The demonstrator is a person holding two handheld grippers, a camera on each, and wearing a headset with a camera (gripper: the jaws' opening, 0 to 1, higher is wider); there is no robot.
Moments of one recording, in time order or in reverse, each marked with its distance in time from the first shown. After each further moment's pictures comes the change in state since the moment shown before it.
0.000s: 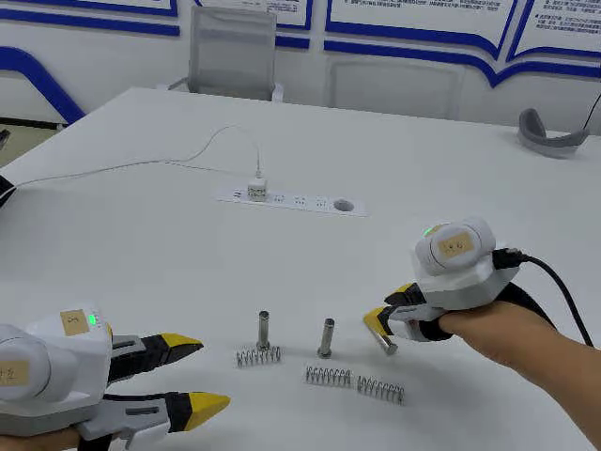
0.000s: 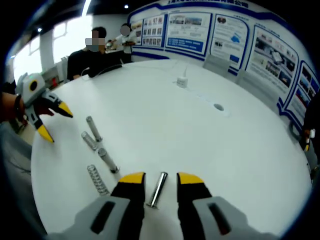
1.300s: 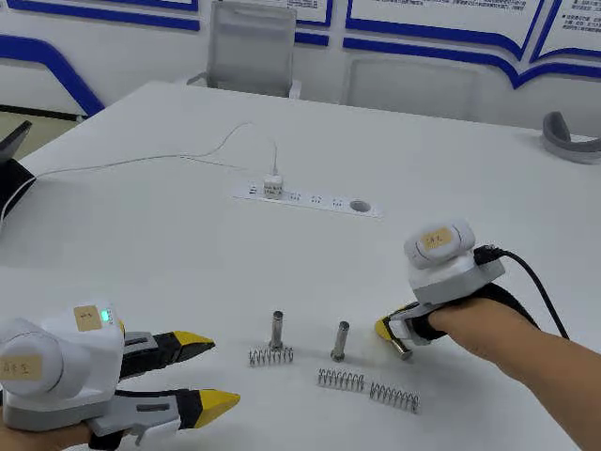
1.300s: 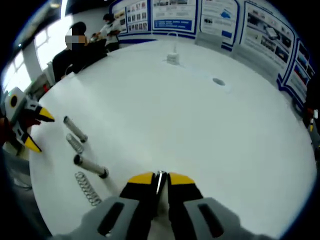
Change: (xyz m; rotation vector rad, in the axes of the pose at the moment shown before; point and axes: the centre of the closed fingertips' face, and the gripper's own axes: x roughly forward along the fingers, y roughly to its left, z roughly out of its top) left arm -0.002 0.003 0.000 -0.010 -0.006 0.009; right arm 0.027 -0.004 -0.018 0.136 0.153 0.005
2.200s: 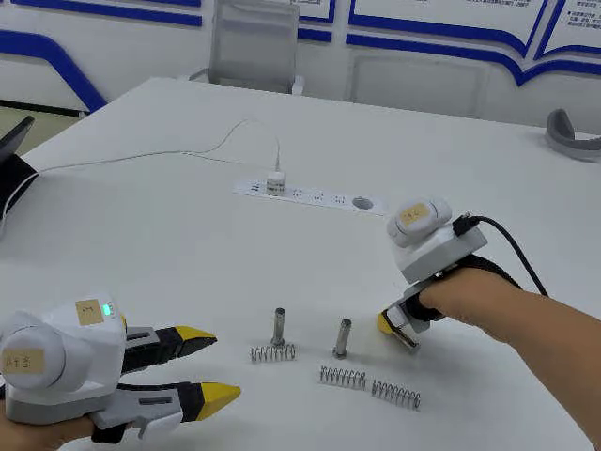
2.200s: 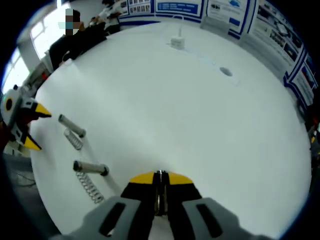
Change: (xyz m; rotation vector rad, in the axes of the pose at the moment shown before) left arm -0.001 0.000 0.002 -0.002 -0.001 0.008; right arm 0.002 0.001 -0.001 -0.031 0.187 0.011
